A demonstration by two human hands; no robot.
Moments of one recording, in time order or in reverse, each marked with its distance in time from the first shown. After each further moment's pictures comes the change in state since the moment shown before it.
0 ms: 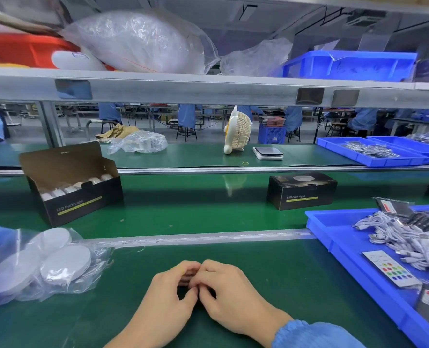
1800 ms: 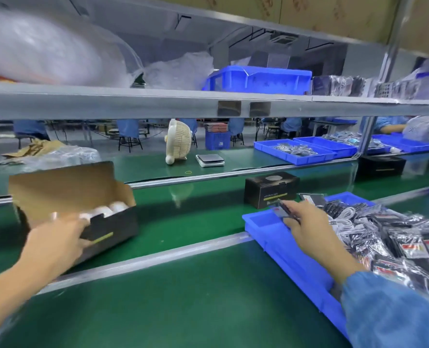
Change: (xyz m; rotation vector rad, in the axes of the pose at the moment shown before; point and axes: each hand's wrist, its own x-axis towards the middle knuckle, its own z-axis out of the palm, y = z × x) left_hand 0.145 -0.034 -0.087 1.171 0.052 0.006; right_hand -0.077 0.101 -0.205 -0.290 0.529 0.655
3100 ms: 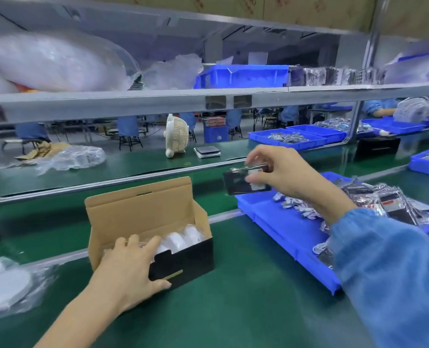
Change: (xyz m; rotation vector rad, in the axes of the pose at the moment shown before) left_hand -0.127 0.101 -0.062 -0.068 -0.234 0.220; right_hand -0.020 -0.082 -0.077 0.168 -0.159 -0.237
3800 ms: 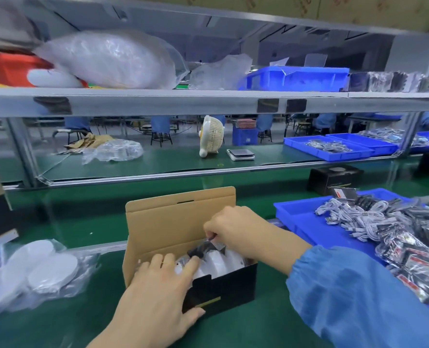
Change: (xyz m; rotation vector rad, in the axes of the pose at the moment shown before) left_hand -0.041 -0.001 -0.014 0.029 0.034 0.068; right_hand 0.010 -0.073 0.143 -0.641 -0.447 -0.528
